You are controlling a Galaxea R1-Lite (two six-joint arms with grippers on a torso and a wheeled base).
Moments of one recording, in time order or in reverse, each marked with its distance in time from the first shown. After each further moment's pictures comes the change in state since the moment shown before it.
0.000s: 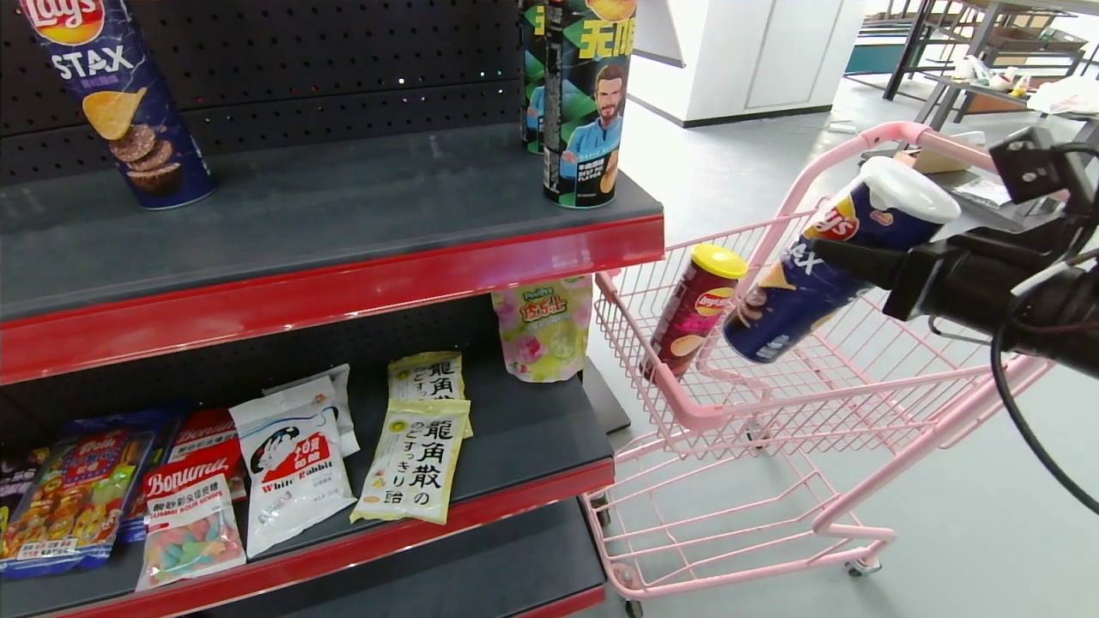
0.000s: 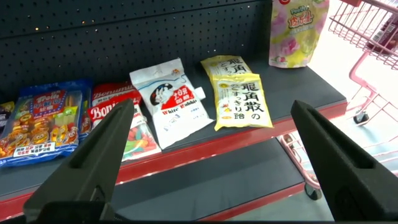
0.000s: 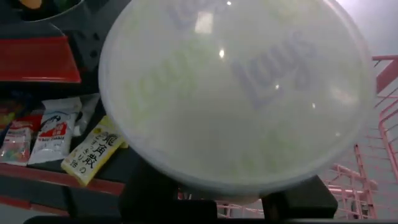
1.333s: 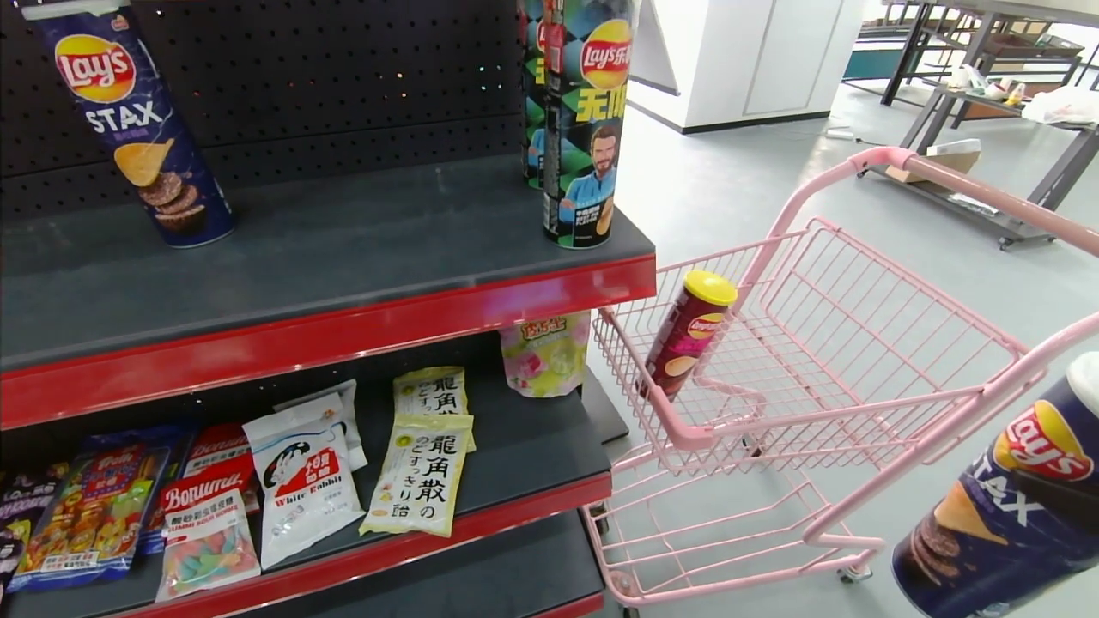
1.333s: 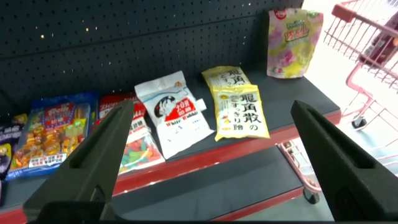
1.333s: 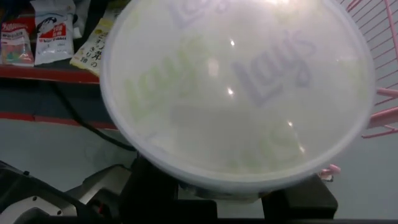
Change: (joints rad) left arm 0.000 0.001 -0.001 -0.001 0.000 0.009; right arm 0.100 -0.668 0.149 0.847 -0.202 -0.104
